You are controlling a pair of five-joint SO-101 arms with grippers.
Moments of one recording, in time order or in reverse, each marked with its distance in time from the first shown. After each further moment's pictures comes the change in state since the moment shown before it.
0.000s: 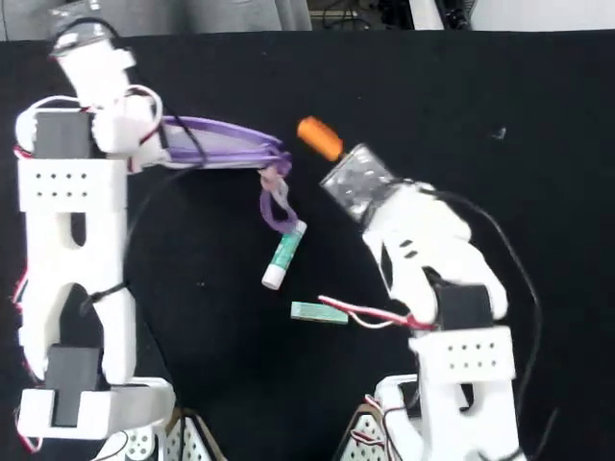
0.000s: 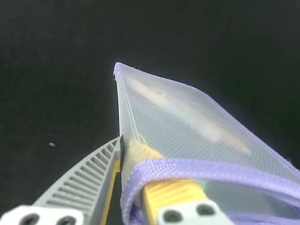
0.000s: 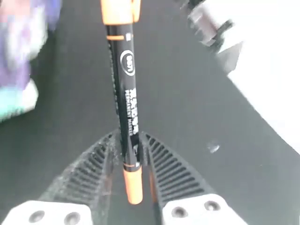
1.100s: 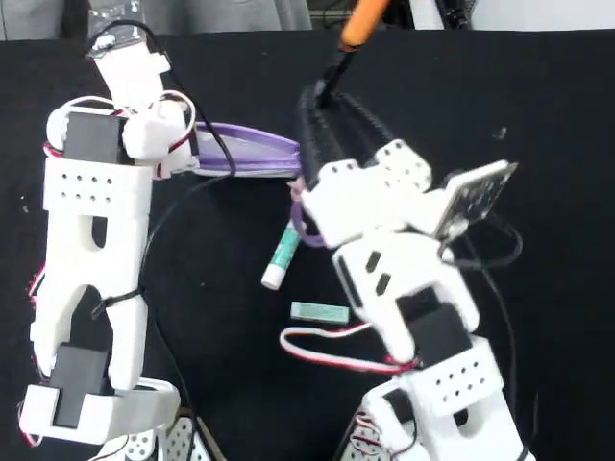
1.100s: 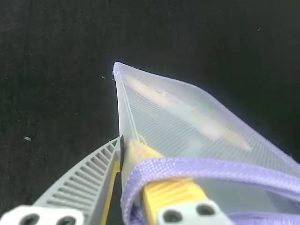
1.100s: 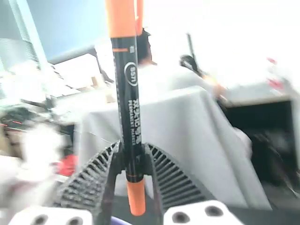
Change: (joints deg) left arm 5.8 0.0 3.3 -1.1 3.0; right arm -21.4 -5.2 1.8 -42.1 -51.7
